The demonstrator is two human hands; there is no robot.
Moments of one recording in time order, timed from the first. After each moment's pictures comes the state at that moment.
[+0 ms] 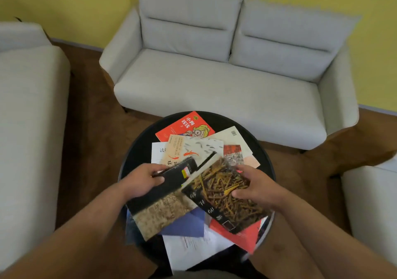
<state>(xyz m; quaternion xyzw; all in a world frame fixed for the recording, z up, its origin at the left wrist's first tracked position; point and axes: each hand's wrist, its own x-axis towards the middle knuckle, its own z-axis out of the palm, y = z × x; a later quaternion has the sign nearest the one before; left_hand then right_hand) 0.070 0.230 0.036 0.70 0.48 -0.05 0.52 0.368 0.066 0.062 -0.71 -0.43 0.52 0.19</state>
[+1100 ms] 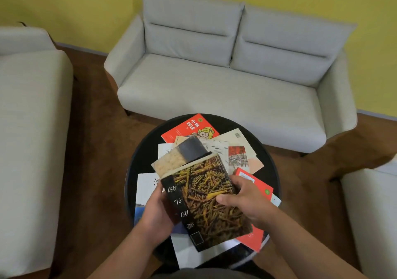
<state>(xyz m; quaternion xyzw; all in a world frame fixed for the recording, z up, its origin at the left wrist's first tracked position) 0.076 0.133 0.028 0.17 0.51 0.23 0.81 0.297 0.058 0.068 -0.69 -0.32 0.56 0.32</state>
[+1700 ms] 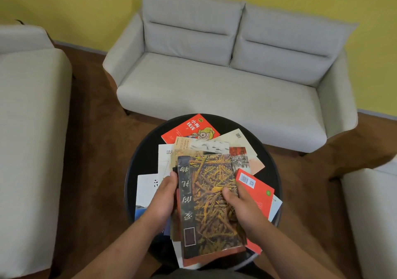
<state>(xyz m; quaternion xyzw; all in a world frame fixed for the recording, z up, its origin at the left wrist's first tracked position) 0.086 0.154 0.038 0.38 0.56 0.13 0.73 0.267 0.050 0.065 -0.66 -0.21 0.58 0.44</state>
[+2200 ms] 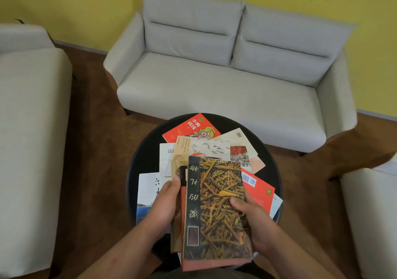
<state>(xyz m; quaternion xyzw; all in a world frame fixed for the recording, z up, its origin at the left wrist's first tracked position) 0.079 0.143 0.045 0.40 0.58 0.12 0.70 0.272 0.025 0.052 -0.61 -0.01 0.64 0.47</state>
